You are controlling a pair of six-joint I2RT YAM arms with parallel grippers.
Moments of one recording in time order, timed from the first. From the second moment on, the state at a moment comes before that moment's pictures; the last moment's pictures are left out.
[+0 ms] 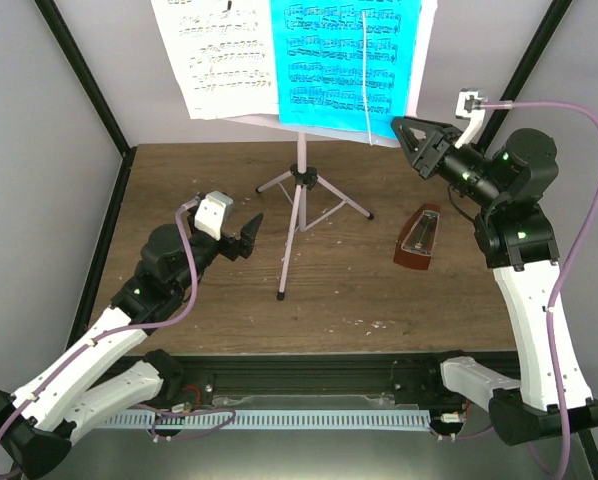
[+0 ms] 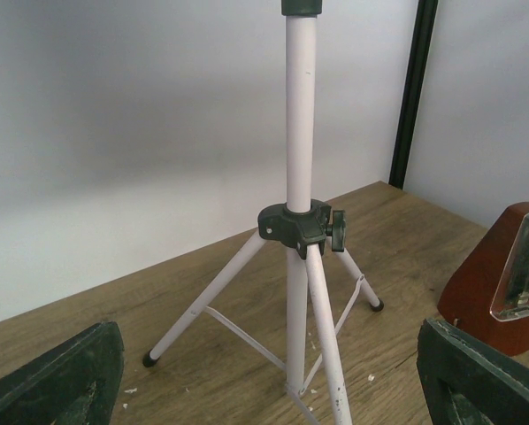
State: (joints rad) left arm -0.66 0.82 0.79 -0.04 -0.10 0.01; right arm 0.17 1.08 1.50 -0.28 -0.60 0.56
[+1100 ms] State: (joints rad) left arm -0.66 1.13 1.41 -0.15 0.32 -0.38; right arm 0.24 1.11 1.51 -0.21 -0.48 0.49
